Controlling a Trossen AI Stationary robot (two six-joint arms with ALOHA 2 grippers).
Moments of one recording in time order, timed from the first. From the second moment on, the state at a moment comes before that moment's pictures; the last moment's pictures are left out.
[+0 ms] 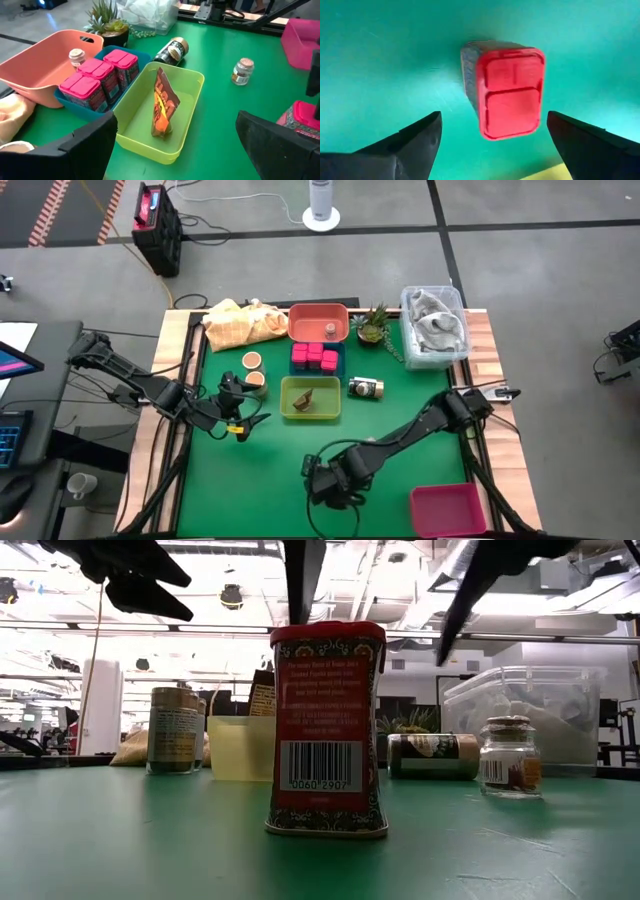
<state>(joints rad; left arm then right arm) -0.48 0.89 0.67 -0.31 -0.77 -0.45 0.48 2.24 2.07 -1.15 0.18 -0.92</state>
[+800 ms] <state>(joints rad) -0.48 0.89 0.67 -0.30 -0.74 -0.47 0.46 2.30 2.03 -1.06 0.07 -1.00</state>
